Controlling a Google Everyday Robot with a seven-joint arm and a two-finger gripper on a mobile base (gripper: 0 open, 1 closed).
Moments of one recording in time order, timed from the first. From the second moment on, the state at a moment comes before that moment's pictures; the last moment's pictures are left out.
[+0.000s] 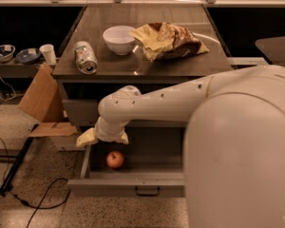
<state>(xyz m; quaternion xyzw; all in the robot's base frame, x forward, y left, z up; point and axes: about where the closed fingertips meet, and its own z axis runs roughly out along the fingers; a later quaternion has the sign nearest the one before) 0.573 0.145 0.577 -0.13 0.97 0.18 0.09</state>
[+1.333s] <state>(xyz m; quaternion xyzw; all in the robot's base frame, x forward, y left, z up) 0.592 0.183 0.505 -0.03 0.99 0.13 0.05</state>
